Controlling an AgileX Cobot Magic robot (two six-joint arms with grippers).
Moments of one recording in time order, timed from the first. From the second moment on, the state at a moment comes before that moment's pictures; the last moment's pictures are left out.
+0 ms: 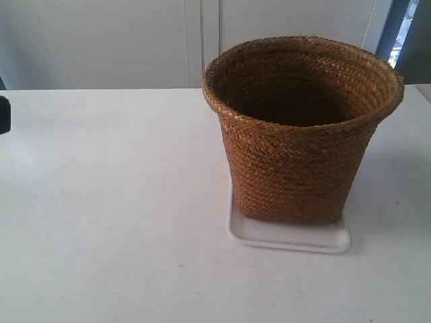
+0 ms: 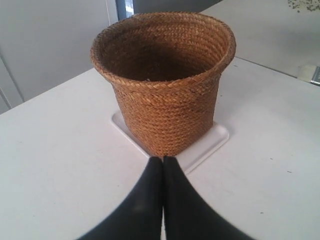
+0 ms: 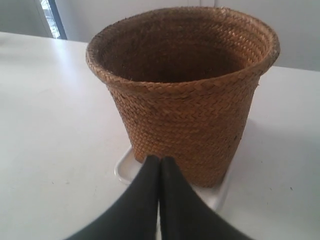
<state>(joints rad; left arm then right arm) -0.44 0.59 -0.79 -0.48 0.65 0.51 -0.03 0.29 -0.59 0.42 0.78 -0.31</state>
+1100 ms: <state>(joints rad) -0.12 0.36 -0.30 -0.60 0.29 0.49 -0.03 0.29 -0.59 0.42 0.81 -0.31</state>
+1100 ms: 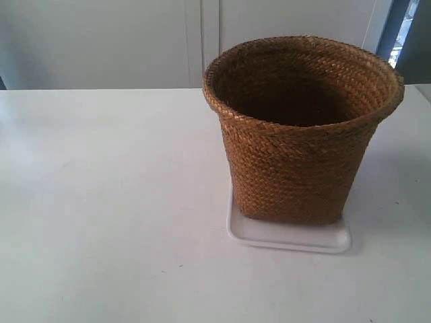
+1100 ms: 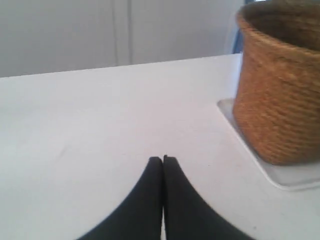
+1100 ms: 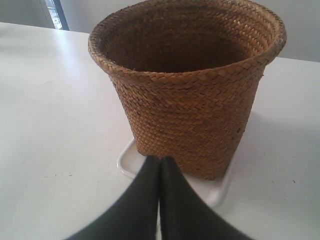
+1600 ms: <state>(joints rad) 0.01 0.04 0.01 -0.63 0.14 0.34 -0.03 0.29 -0.59 0.42 0.81 -0.31</state>
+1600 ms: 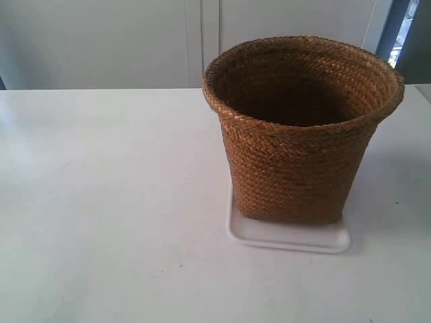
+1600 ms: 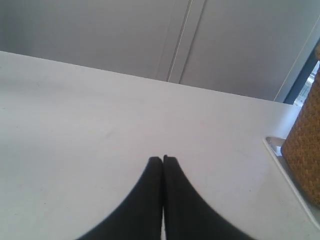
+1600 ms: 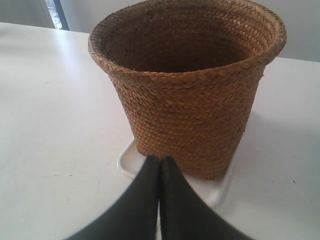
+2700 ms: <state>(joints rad) 0.01 0.04 0.01 -0.36 0.16 0.07 -0.03 0.29 -0.59 0.42 0.81 -0.31</state>
